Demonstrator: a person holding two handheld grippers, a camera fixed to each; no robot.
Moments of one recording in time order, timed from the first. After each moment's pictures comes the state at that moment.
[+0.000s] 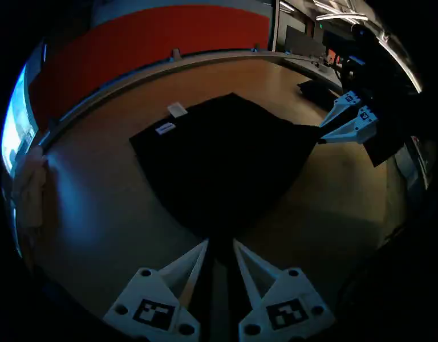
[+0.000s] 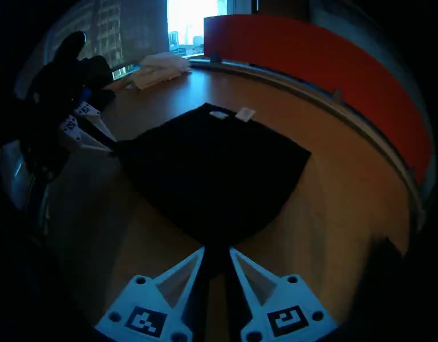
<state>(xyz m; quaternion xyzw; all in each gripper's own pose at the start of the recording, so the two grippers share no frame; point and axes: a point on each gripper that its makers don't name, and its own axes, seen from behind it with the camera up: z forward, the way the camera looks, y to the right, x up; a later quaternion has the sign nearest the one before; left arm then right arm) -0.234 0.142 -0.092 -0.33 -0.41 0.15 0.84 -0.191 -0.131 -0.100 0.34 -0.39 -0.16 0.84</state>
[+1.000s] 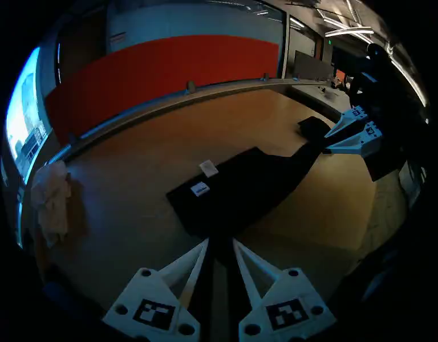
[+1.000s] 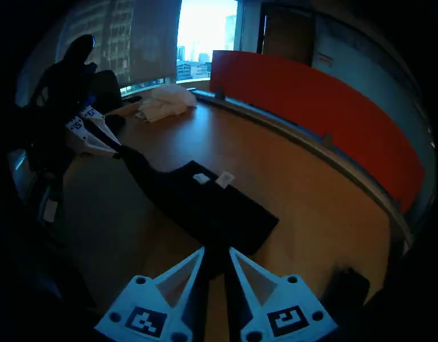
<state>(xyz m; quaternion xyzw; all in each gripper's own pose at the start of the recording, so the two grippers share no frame) -0.116 0.136 -0.096 -0.30 -0.37 0.13 0.87 -0.076 -0.142 -0.102 0.35 -0.32 -0.17 0.86</state>
